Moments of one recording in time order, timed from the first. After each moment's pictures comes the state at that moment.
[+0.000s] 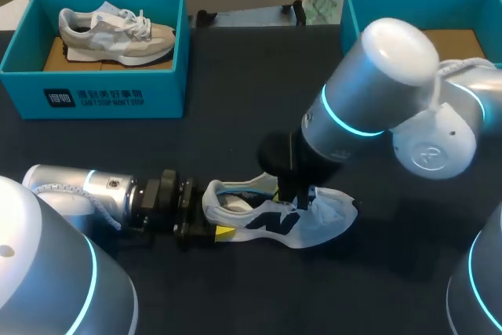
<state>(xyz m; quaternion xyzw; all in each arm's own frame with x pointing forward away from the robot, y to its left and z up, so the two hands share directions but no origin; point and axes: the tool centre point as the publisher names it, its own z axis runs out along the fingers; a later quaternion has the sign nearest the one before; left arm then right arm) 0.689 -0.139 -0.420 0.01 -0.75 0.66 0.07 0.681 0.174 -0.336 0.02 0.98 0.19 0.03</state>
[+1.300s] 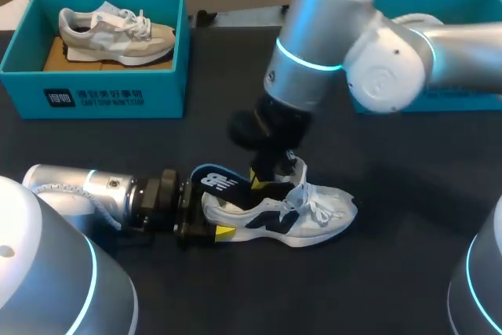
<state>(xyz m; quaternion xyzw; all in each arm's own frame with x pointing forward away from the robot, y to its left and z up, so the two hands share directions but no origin) 0.689 -0.139 -0.420 0.01 -0.75 0.66 0.07 0.699 0.214 -0.318 -0.16 0.97 0.17 -0.08</state>
